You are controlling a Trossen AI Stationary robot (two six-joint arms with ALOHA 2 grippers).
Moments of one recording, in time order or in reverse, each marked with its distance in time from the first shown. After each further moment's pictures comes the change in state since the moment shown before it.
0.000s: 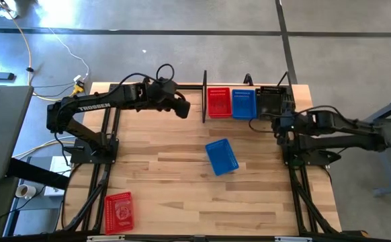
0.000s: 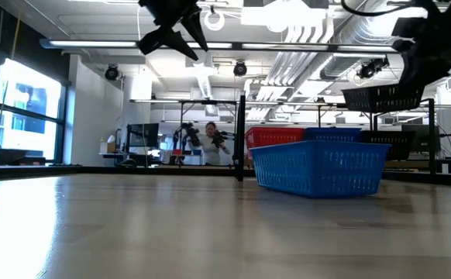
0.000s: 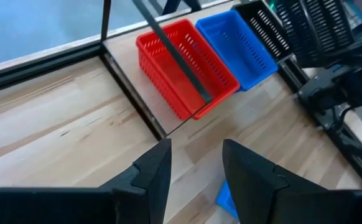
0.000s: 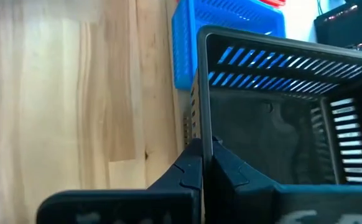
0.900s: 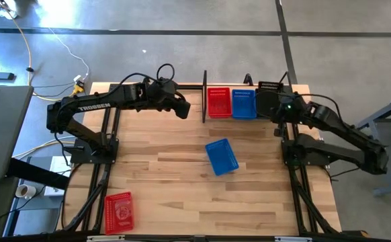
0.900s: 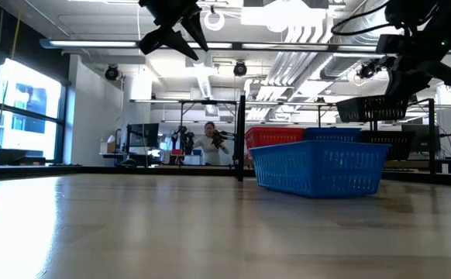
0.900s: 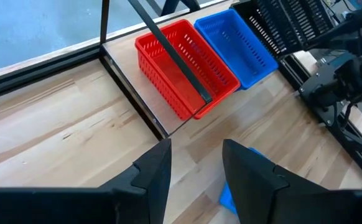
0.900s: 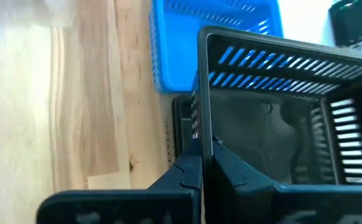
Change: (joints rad) left arm -0.001 0.000 0.000 0.003 -0.002 0.028; right arm -0.495 0.042 -0.039 0.191 -0.347 -0.345
